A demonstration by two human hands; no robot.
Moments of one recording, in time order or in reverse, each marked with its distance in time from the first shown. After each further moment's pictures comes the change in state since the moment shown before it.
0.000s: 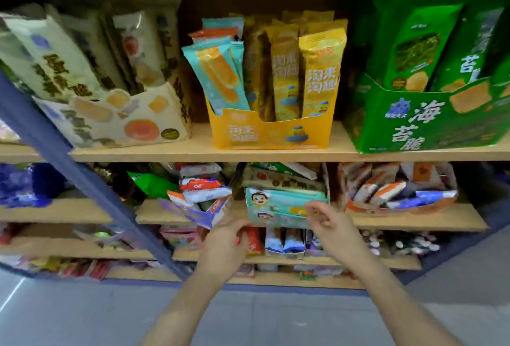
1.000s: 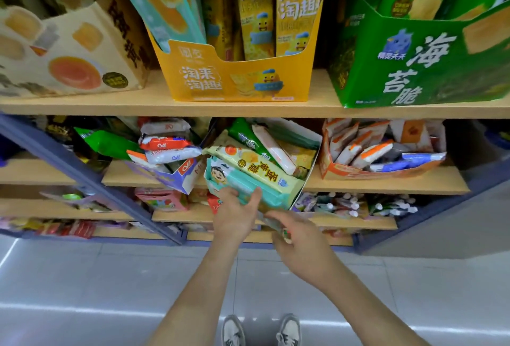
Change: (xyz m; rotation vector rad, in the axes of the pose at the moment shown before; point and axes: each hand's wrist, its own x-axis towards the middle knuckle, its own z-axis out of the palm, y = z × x) left_hand 0.020 0.042 0.088 -0.364 -0.005 -0.577; right_hand -0.054 0.030 0.034 -0.175 -0.125 -0.159
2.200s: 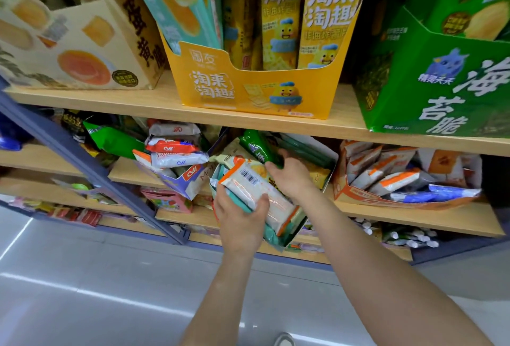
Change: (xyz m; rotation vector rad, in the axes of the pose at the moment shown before) left_hand 0.019 0.000 0.028 -0.324 0.313 0.018; right_hand 0.167 0.000 -0.018 -0.073 -0.087 0.328
